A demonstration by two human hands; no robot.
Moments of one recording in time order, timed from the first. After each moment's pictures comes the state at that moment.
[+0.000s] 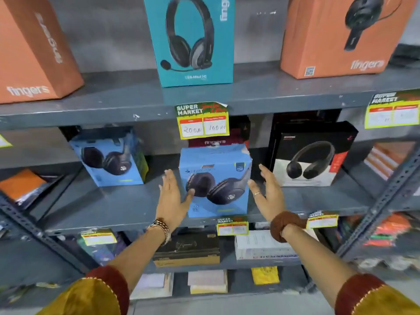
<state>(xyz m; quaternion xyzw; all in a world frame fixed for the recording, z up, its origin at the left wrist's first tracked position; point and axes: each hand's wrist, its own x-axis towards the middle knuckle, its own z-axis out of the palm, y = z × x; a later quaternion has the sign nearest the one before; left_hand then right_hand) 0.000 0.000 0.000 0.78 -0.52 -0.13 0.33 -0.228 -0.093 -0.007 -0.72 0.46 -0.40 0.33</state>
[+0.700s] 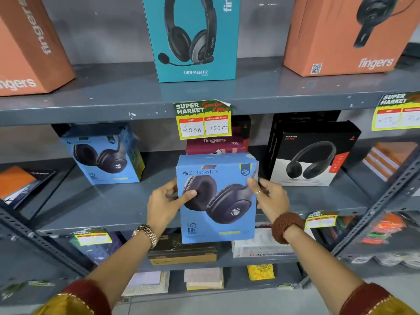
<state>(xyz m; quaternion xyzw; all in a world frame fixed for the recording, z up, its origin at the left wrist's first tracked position) 0.013 0.008 0.005 0.68 -0.43 -0.27 0.52 -0.226 -0.095 0.004 -0.66 0.53 -0.38 0.37</state>
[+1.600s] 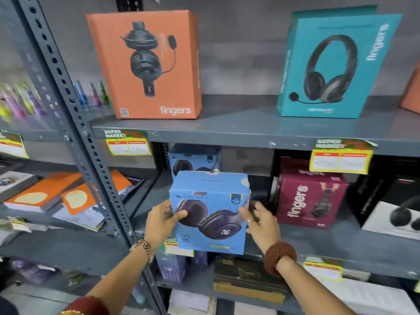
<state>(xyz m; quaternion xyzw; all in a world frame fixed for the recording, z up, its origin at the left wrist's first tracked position) 0.235 0.140 0.018 0.72 -0.39 -0.20 0.54 0.013 0.010 0.012 -0.70 0.41 -0.34 0.47</state>
